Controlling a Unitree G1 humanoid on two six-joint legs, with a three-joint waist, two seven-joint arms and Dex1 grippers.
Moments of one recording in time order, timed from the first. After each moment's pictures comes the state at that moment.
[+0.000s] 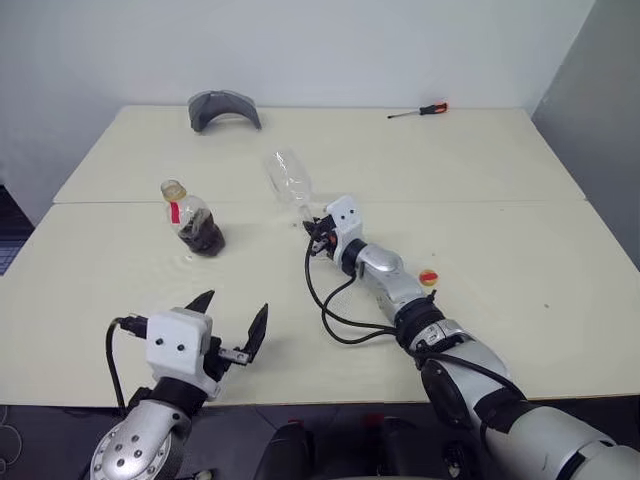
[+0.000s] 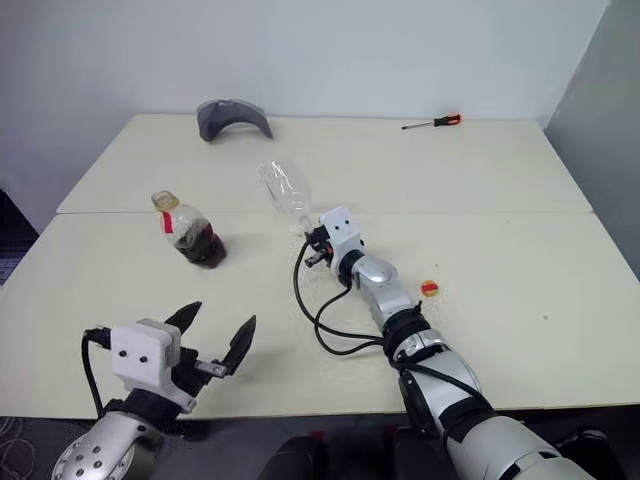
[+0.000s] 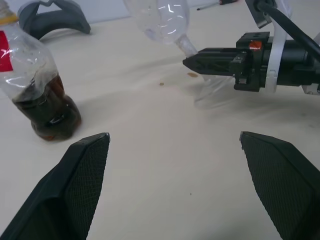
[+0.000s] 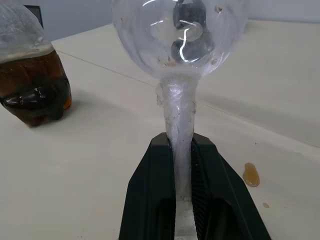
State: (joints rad) left arm 0.51 0.31 0.15 -0.94 -0.26 0.48 -0.22; right arm -0.93 0.13 0.10 1.01 0.05 -0.13 0.40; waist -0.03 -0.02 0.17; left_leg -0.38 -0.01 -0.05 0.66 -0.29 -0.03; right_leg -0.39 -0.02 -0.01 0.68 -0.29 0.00
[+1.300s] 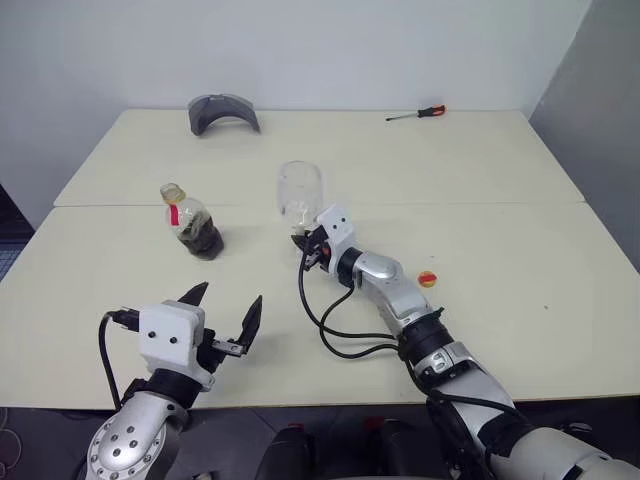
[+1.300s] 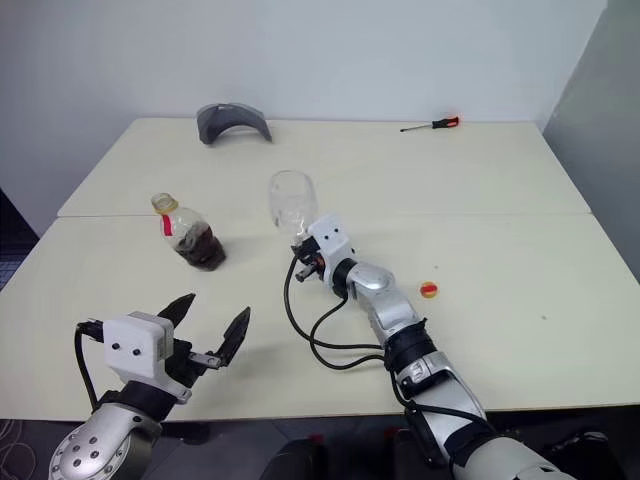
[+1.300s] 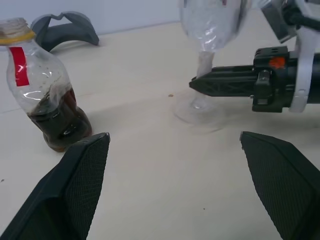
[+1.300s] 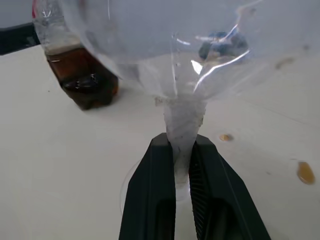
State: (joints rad) left arm 0.45 0.31 0.19 -0.89 -0.26 0.44 -0.24; right arm -0.79 0.13 0.19 0.74 0.04 0.04 0.48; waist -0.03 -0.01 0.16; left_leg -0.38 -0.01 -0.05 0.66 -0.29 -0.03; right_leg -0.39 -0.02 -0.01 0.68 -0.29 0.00
